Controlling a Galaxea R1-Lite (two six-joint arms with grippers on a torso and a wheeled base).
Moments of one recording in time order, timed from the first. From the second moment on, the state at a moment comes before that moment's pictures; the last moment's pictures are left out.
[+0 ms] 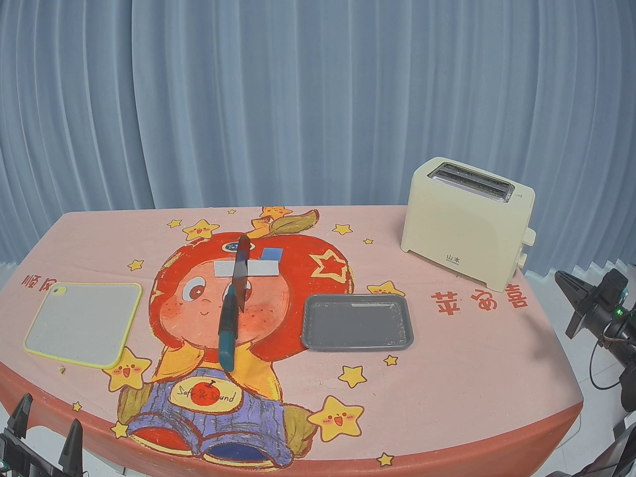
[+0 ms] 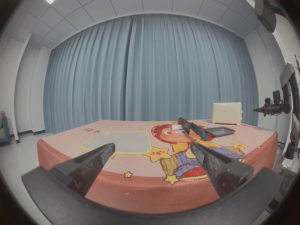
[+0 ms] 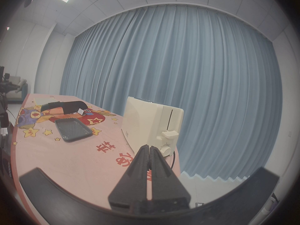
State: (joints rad) left arm 0.01 0.02 -0.02 -0.01 -0.01 0.00; right arm -0.16 1.67 -0.02 -1.55 0.45 -0.25
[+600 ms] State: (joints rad) left arm 0.01 0.02 -0.02 -0.01 -0.01 0.00; right arm -0.17 1.74 -0.02 -1.55 0.45 -0.28
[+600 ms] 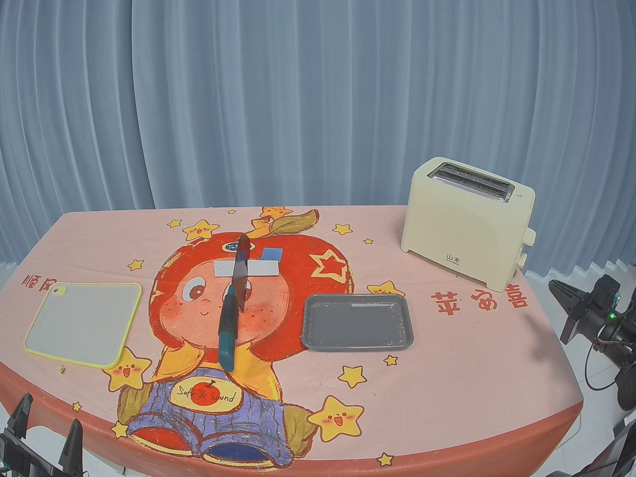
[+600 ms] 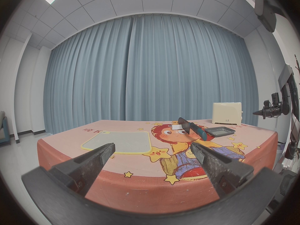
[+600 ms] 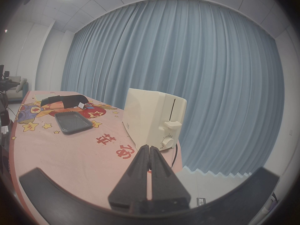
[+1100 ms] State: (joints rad) left arm 0.01 0.02 -0.02 -0.01 -0.01 0.00; right arm -0.17 1.78 -0.02 -1.55 0.45 -0.28
